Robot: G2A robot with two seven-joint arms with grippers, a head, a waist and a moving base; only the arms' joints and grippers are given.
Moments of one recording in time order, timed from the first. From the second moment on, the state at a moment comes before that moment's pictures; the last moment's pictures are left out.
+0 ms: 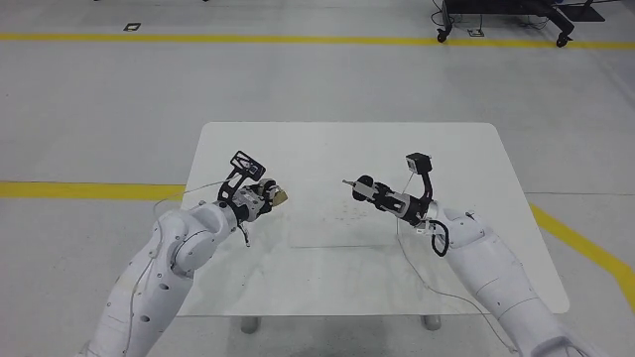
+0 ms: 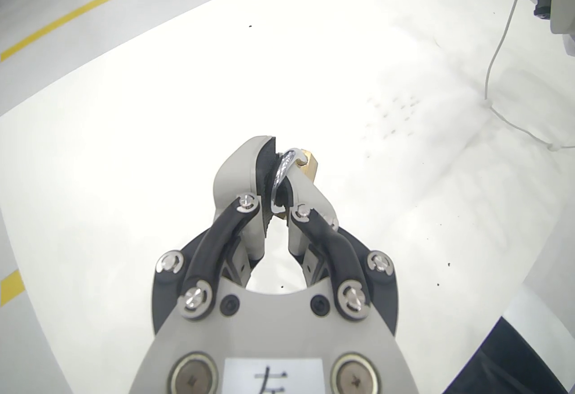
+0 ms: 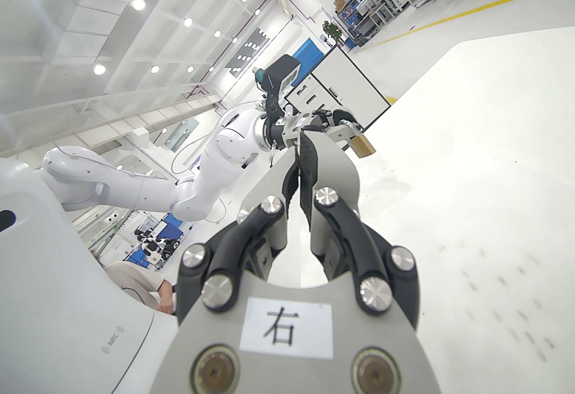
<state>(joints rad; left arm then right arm) 1.28 -1.09 -1.17 -1.65 0.99 -0.32 -0.58 -1.13 -1.16 1.06 -1.07 0.24 -1.01 0.69</state>
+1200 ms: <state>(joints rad) 1.03 -1.18 -1.17 -1.19 -0.73 0.36 -1.09 -1.17 -1.22 1.04 -1.17 -0.06 -0.91 0.21</state>
